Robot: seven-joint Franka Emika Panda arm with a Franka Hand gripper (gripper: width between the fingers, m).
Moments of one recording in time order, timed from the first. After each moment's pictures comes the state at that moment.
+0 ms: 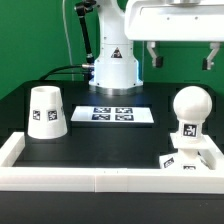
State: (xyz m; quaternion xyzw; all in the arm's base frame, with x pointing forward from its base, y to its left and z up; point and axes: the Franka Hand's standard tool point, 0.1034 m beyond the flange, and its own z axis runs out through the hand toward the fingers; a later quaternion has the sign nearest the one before) arm 0.541 0.069 0.164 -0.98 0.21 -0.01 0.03
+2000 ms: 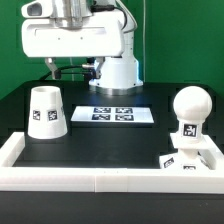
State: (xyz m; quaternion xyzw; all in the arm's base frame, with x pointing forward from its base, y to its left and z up) arm 0.448 -0.101 0.127 -0.99 0.10 0.00 0.02
